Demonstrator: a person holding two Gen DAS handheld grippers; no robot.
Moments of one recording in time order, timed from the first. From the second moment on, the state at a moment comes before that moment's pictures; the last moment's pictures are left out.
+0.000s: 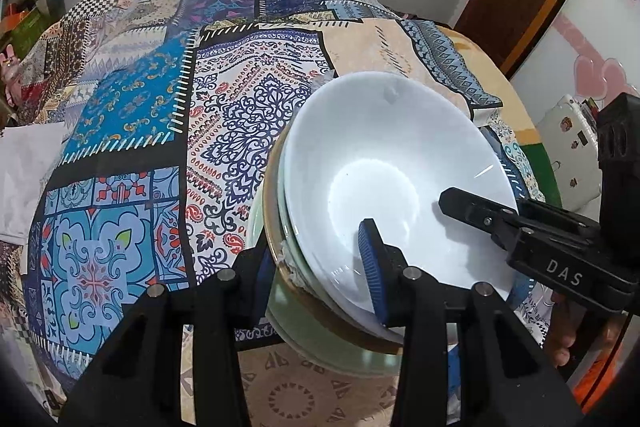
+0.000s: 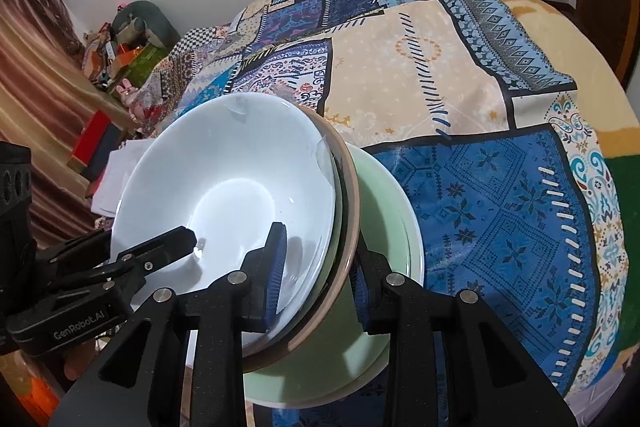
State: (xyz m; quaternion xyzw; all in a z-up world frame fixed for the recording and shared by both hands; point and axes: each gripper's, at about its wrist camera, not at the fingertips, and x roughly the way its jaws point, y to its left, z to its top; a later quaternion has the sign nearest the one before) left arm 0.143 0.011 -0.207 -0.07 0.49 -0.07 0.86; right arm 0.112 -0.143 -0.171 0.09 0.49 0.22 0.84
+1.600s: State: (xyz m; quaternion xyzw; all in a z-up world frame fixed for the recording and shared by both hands) left arm -0.039 -0.003 0.002 -0.01 0.14 -0.02 0.99; right arm -0.029 -0.163 0.023 0.04 0.17 0.22 0.96
